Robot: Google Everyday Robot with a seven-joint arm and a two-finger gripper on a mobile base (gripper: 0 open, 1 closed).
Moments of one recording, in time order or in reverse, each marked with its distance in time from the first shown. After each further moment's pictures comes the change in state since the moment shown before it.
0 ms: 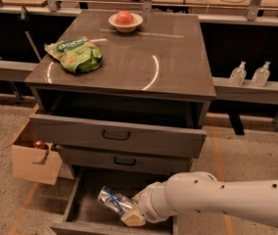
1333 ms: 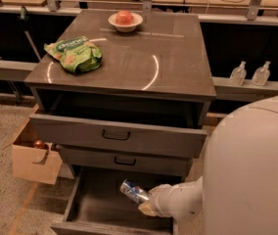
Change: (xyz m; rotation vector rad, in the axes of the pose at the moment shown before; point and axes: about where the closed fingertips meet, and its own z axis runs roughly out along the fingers) arm 0.073 -0.096 0.068 0.231 0.035 0.032
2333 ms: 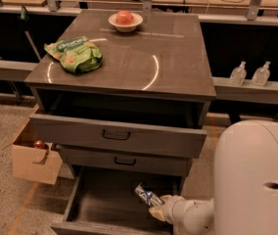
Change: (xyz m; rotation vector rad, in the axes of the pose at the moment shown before) arm 0.074 -0.037 0.071 0.056 -0.130 0.149
